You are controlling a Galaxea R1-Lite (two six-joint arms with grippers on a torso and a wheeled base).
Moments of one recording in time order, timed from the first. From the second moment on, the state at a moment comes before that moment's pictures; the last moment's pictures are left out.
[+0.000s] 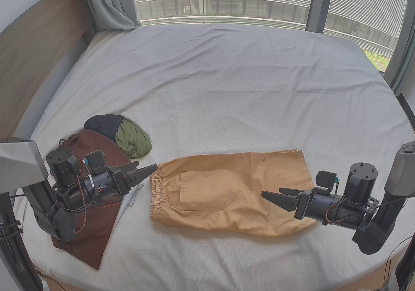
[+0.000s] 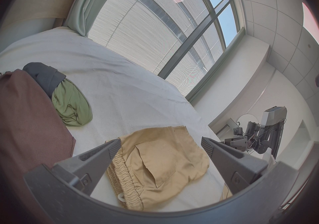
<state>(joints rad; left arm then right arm) -0.14 2.09 -0.43 -1.55 -0.64 -0.38 0.43 2.02 -0.26 -1.54 0.41 0.50</state>
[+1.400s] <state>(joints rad) -0.12 2.46 -0.51 -1.55 -0.66 -0.40 0.41 2.06 -0.26 -1.54 0.41 0.49</state>
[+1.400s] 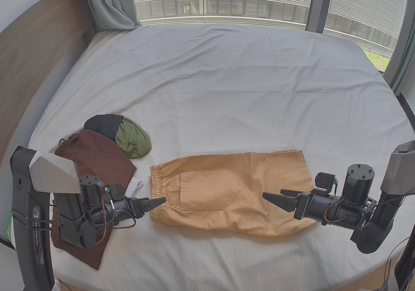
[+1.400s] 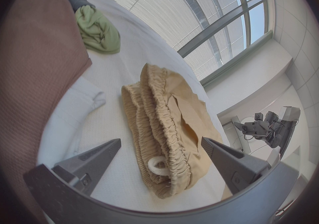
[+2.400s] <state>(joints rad) -0.22 2.50 -0.62 -1.55 -0.50 -0.76 0.41 2.10 -0.26 -1.54 0.40 0.46</state>
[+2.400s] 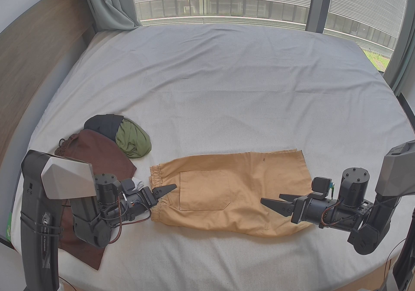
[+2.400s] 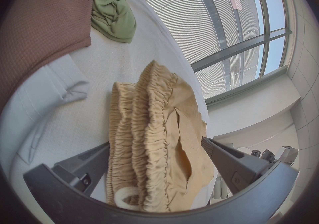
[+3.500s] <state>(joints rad) -0.21 2.47 -0.62 -1.55 -0.59 -0.75 0.40 2.13 -0.26 -1.54 0.40 0.42</state>
